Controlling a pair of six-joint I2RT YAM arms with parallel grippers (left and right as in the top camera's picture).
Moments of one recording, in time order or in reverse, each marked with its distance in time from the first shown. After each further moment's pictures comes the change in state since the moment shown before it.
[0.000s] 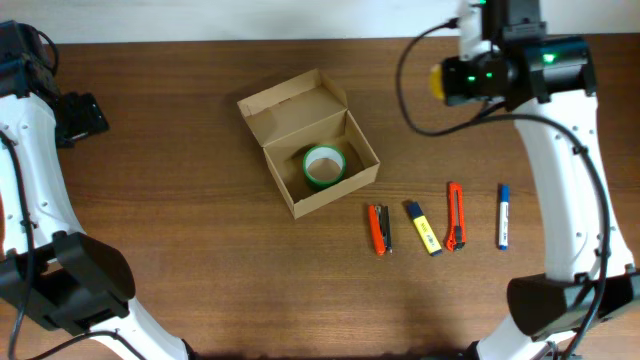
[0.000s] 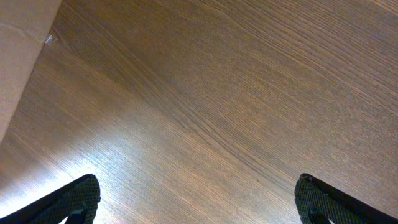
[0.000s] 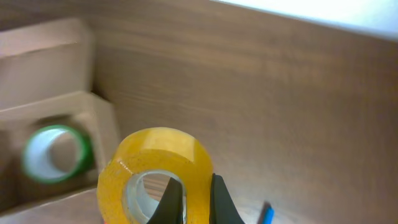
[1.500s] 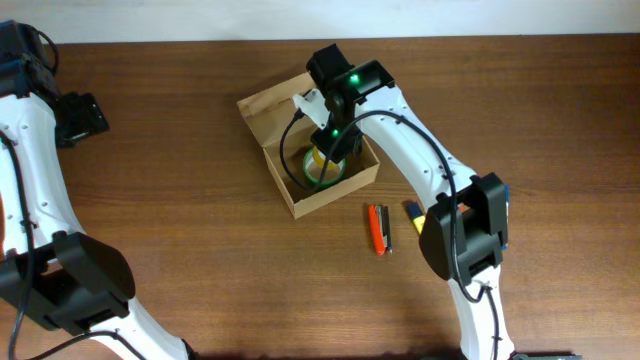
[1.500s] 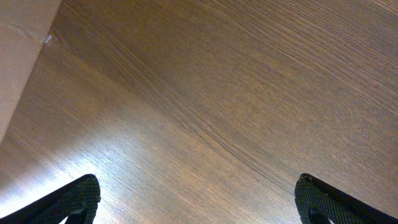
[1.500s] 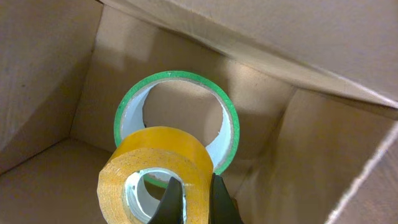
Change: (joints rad) left arm 0.000 0.000 0.000 0.000 0.000 0.000; right arm 0.330 0.452 0.020 0.003 -0.132 -0.237
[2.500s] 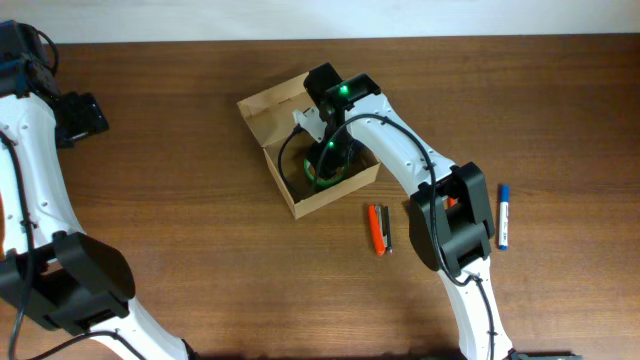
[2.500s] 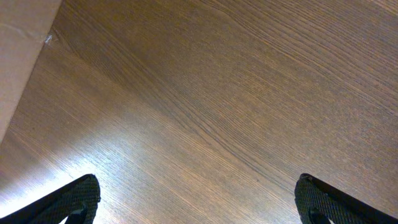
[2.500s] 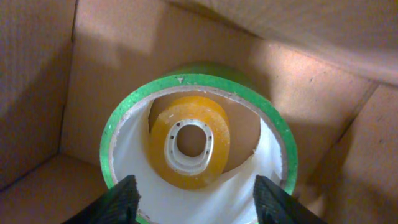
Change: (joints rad) left arm 0.000 0.000 0.000 0.000 0.000 0.000; right arm 0.003 0.083 -0.052 0.035 -0.053 0.047
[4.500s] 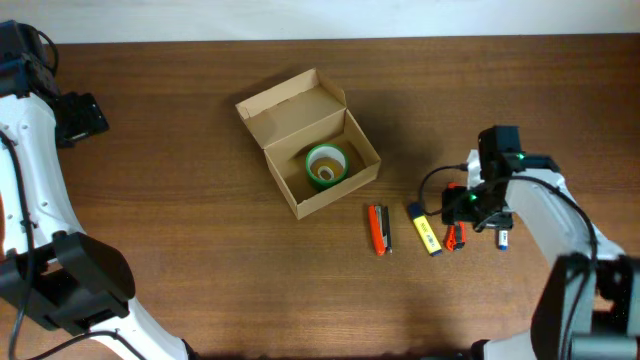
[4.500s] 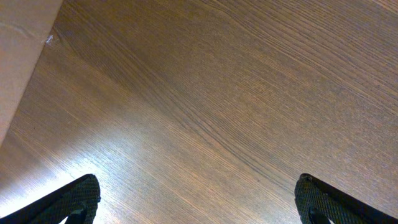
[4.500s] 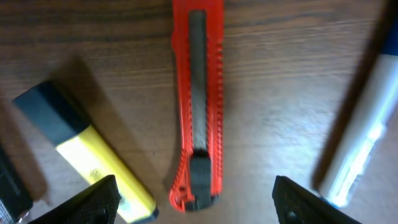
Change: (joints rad) left arm 0.000 0.000 0.000 0.000 -0.003 0.000; right arm -0.574 -0.681 -1.043 0.323 0.086 0.327
